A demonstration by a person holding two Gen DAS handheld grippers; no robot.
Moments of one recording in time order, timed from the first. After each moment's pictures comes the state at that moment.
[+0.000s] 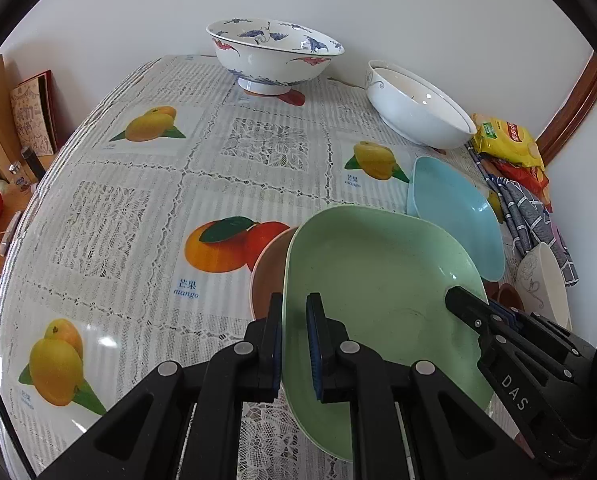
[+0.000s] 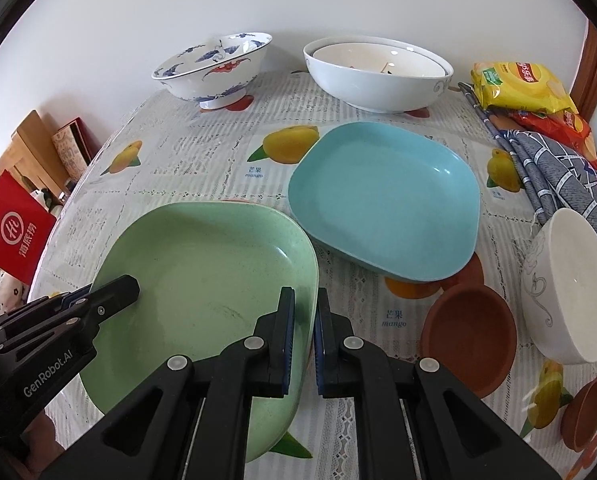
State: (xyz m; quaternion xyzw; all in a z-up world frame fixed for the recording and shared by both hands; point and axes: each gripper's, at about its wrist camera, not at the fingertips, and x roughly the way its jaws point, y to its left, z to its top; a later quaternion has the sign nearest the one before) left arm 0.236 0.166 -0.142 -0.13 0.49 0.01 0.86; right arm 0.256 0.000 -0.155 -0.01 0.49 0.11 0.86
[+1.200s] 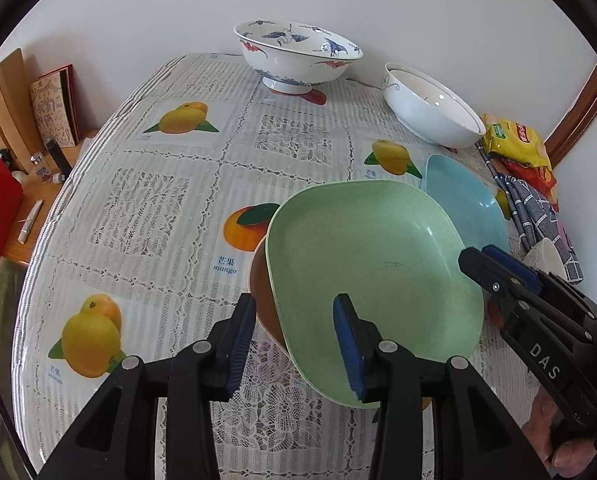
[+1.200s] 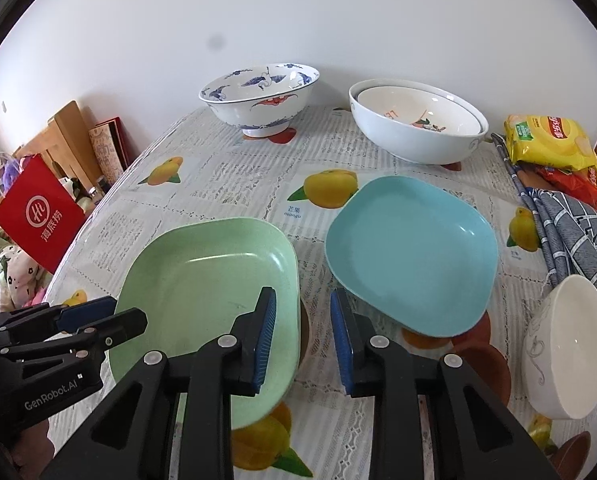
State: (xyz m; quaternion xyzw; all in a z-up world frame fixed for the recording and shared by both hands) left arm 0.210 0.176 -0.127 -0.13 0.50 0.03 0.86; right arm 0.254 0.007 -0.131 -0.04 0.44 0.18 0.88
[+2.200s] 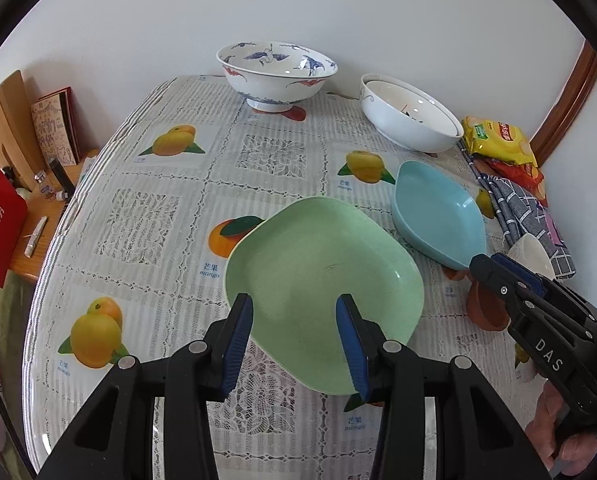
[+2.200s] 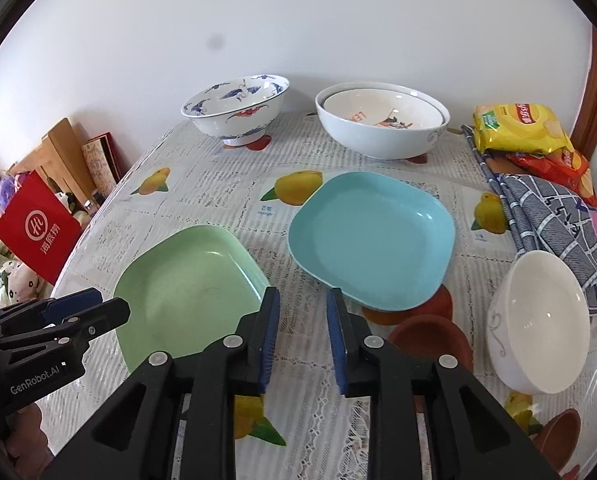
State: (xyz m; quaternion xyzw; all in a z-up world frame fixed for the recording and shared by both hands) left arm 0.198 0.151 -0.102 -0.10 0.48 0.03 0.87; right arm 0.238 -0.029 -0.115 -0.02 0.43 0.15 0.89
